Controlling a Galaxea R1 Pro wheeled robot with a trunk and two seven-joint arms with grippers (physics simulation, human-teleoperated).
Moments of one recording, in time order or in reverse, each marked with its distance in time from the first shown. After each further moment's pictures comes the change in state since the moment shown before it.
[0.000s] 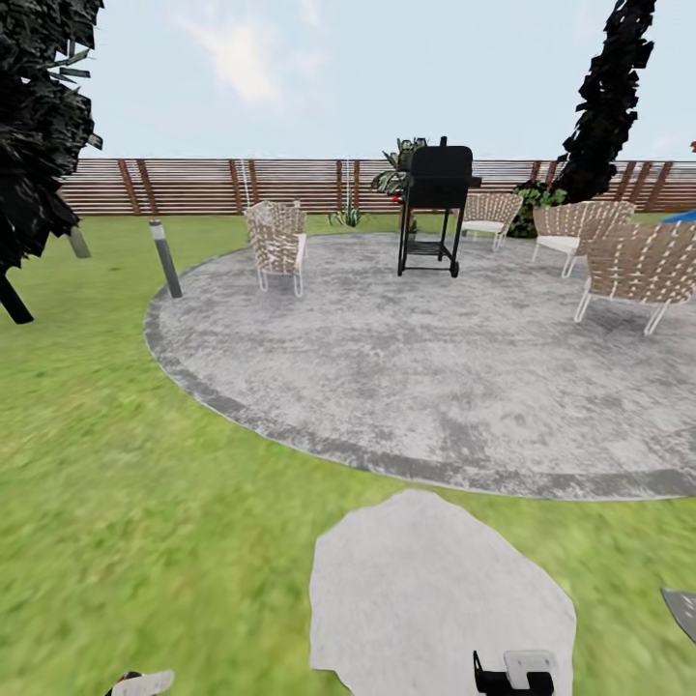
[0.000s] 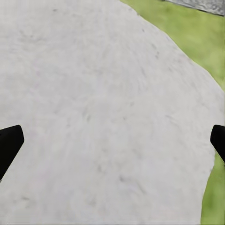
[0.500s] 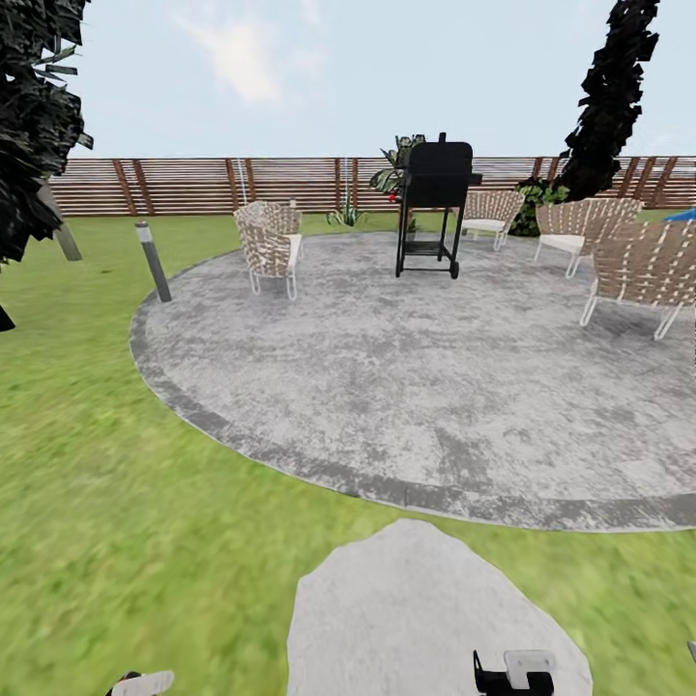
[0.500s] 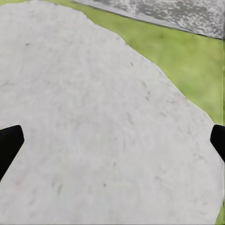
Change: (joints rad) left arm 0.000 0.000 -0.001 0.000 0.000 0.000 0.000; right arm 0.000 0.000 0.000 0.000 0.000 0.000 0.000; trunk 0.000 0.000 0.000
